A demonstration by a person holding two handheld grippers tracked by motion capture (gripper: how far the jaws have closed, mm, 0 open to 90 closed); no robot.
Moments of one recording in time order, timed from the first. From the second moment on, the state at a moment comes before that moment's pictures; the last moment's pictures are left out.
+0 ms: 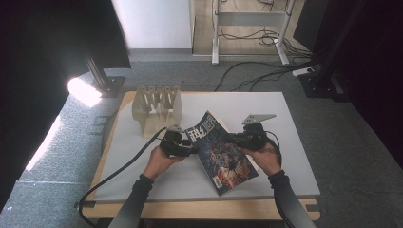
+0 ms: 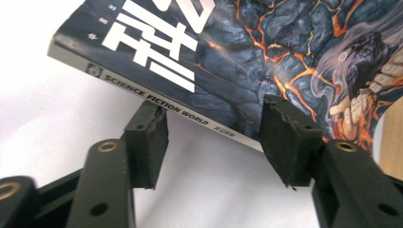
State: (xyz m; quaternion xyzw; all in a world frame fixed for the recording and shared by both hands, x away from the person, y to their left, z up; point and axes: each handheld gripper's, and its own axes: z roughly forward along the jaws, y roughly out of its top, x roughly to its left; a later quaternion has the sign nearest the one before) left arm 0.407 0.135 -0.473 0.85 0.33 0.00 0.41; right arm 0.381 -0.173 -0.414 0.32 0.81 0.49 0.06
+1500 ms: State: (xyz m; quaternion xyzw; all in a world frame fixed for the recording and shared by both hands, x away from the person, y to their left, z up) left arm 0.358 0.136 -0.357 0.87 0.19 0.14 0.44; right arm 0.373 -0.193 -0.405 0.31 0.79 0.51 0.14
